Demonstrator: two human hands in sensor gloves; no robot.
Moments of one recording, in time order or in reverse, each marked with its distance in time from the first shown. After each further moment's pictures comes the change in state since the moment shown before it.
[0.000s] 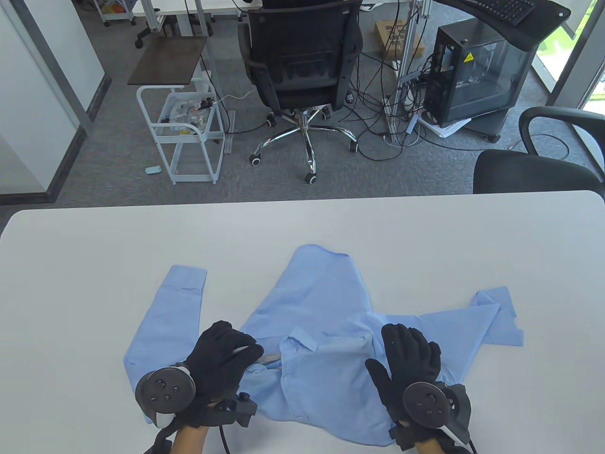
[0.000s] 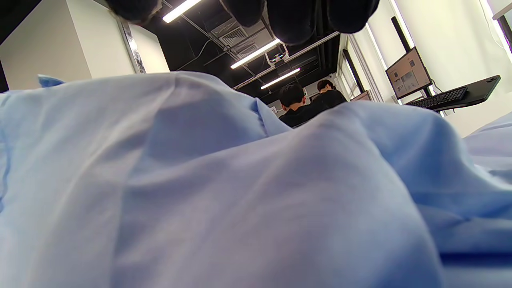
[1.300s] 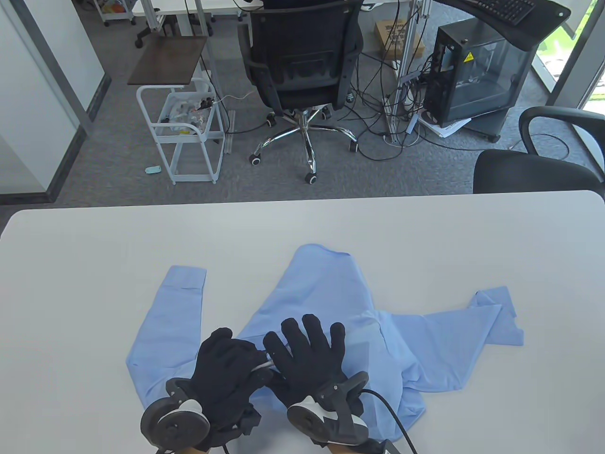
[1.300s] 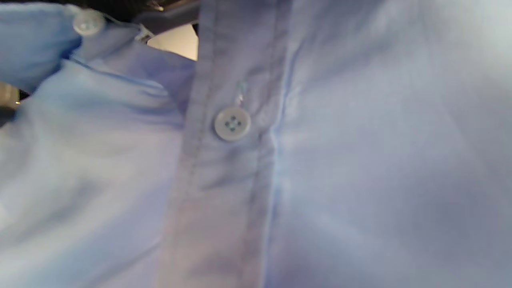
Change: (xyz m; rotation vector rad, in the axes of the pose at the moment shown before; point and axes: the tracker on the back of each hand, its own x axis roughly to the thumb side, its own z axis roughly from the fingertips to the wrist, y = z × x) left_hand 0.048 0.001 0.023 0.087 -0.274 -0.168; right_hand 0.169 0.042 -0.025 -0.133 -0.378 0.228
